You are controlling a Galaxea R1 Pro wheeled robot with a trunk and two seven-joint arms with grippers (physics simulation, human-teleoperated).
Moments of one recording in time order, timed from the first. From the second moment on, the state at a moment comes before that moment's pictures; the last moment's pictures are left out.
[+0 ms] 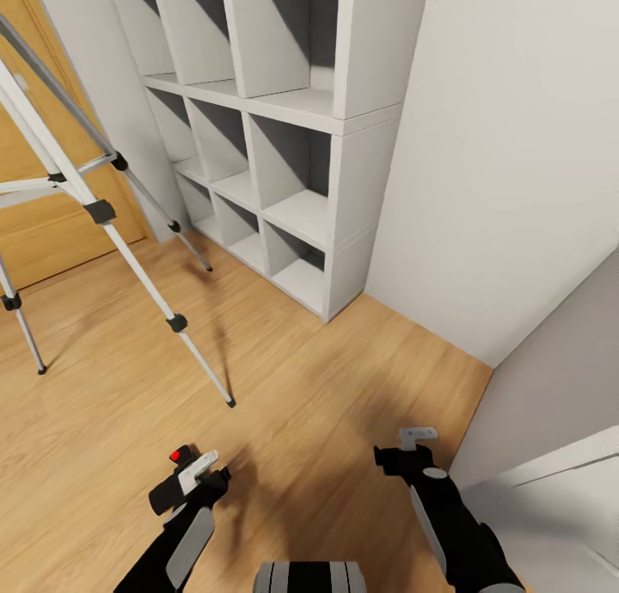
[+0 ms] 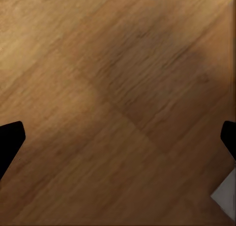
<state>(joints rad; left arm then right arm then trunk) -0.41 -0.05 -0.09 -0.72 0.65 0.02 0.40 -0.42 0.07 -0.02 -0.94 0.11 0.35 -0.01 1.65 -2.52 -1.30</state>
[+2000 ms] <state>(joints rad) -0.41 -0.05 -0.09 -0.86 0.66 0.11 0.54 -0.41 0.16 0.10 -1.18 0.04 0.38 0.00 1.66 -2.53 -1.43</state>
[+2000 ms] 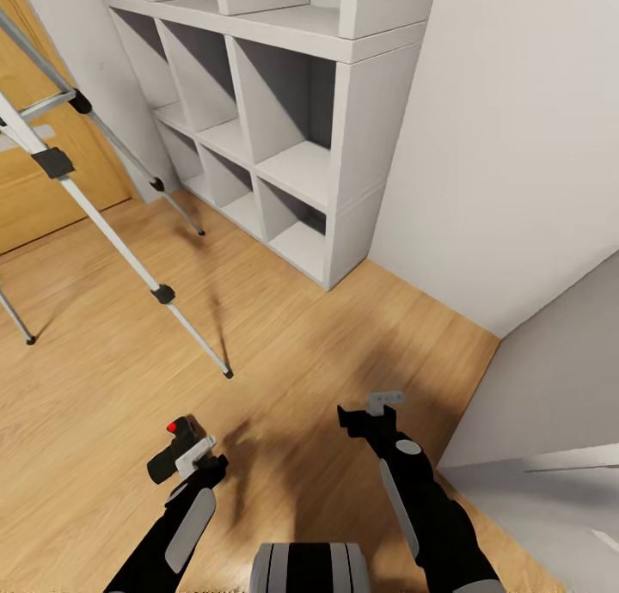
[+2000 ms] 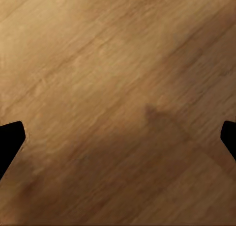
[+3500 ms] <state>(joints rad) -0.41 -0.04 -0.08 -0.85 0.66 0.11 0.54 -0.41 0.15 0.10 -1.22 0.02 0.42 0.00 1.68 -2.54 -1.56</state>
